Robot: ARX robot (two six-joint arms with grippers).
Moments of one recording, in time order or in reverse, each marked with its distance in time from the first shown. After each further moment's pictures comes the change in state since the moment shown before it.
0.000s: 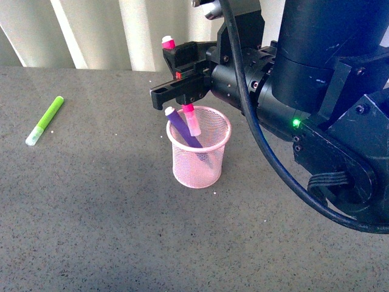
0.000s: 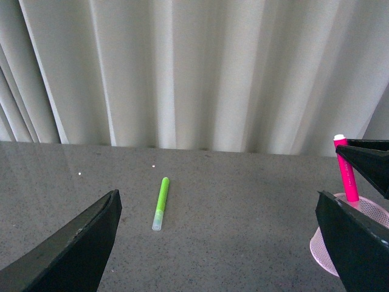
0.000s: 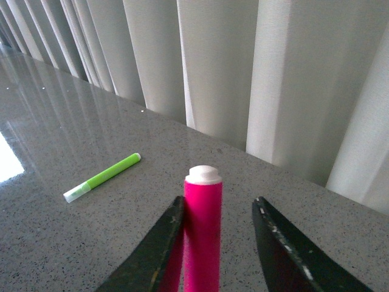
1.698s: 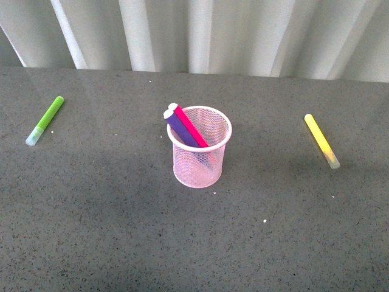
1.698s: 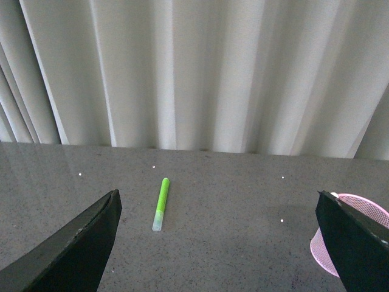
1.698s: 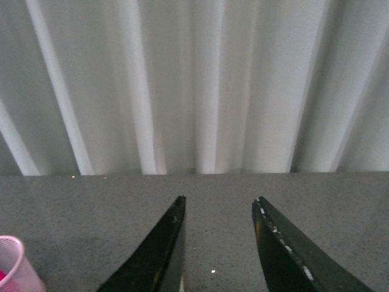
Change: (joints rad) left arm 0.000 -0.001 0.000 0.000 0.000 0.000; right arm -0.498 -1.493 -0.801 -0.641 0.248 -0.024
